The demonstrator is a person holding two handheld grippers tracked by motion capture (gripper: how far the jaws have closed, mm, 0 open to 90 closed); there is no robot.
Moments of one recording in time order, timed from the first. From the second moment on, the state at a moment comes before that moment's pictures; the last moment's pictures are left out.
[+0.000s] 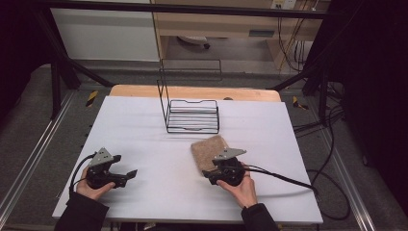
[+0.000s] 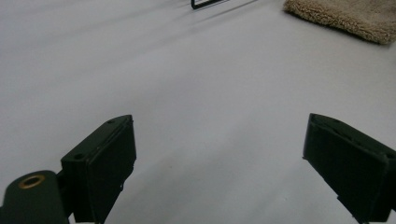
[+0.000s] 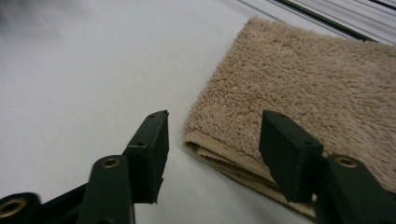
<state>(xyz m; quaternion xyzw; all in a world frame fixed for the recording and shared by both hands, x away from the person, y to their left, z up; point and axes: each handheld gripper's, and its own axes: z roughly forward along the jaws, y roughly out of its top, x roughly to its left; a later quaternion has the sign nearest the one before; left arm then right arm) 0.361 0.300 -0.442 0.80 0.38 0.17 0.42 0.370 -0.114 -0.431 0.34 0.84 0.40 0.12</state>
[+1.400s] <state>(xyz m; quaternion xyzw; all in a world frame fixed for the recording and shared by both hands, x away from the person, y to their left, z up) 0.363 0.300 -0.442 0.80 0.38 0.16 0.42 0.364 -0.083 -0.432 0.32 0.85 0.42 0.08</state>
